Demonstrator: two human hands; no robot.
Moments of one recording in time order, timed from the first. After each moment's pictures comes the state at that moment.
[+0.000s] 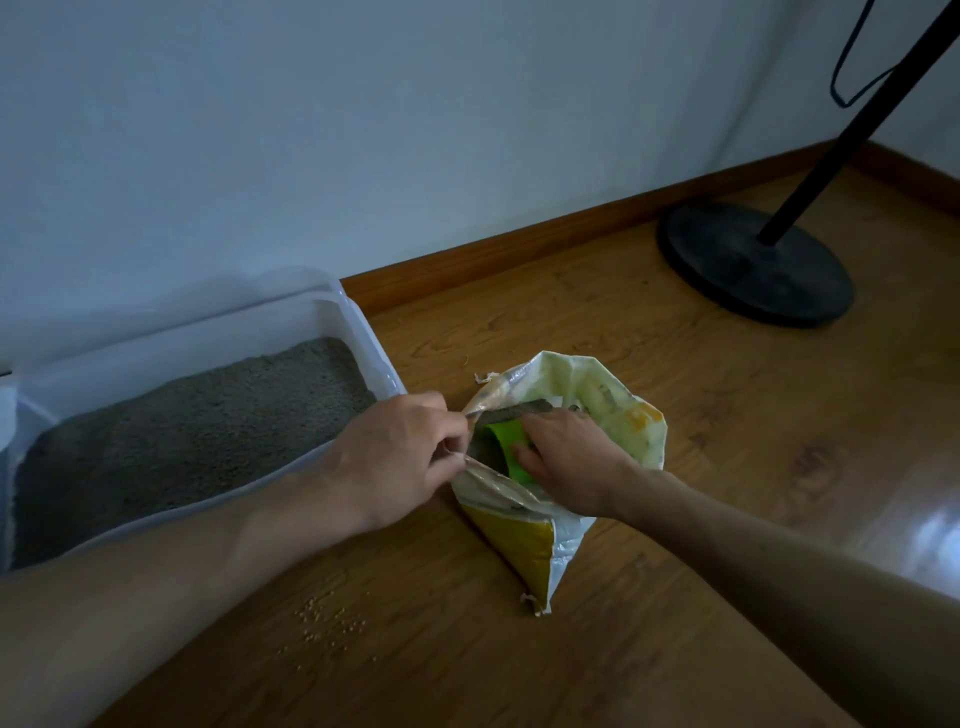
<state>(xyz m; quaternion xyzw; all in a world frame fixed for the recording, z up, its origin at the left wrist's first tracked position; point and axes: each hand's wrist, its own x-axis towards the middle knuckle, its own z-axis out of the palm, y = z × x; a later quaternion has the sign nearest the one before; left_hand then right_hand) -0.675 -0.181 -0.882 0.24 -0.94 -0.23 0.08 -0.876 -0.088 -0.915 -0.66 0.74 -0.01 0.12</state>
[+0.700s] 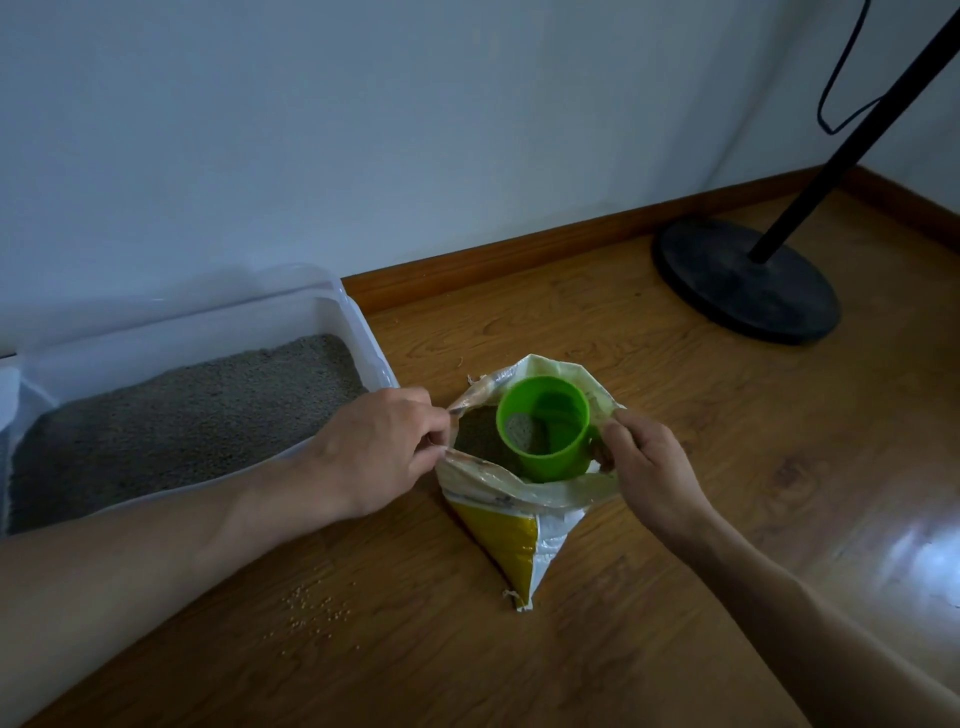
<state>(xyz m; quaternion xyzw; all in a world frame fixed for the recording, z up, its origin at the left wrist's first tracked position) -0.670 -0.182 -0.883 0.24 -0.94 -0.21 0.08 -0.899 -0.023 -0.895 -0.42 0.77 -0.42 0.22</state>
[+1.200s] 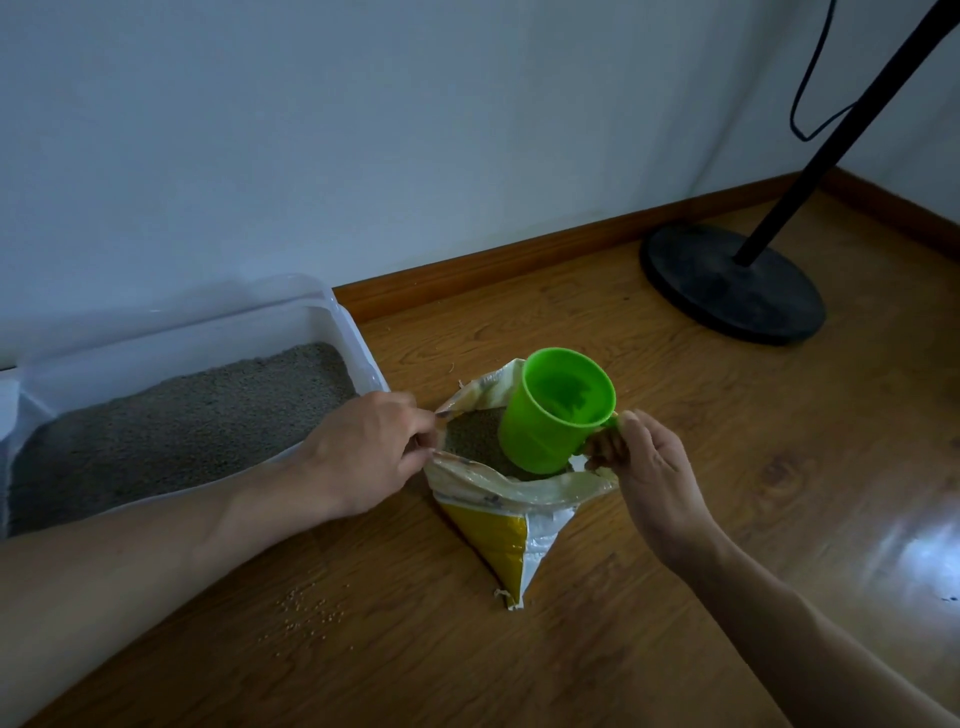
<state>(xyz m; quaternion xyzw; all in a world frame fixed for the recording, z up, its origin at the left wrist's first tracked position) -0.671 -0.180 -0.880 0.26 -0.95 -0.19 0.06 -0.895 -0.008 -0.889 -0.33 0.68 -0.58 0.30</state>
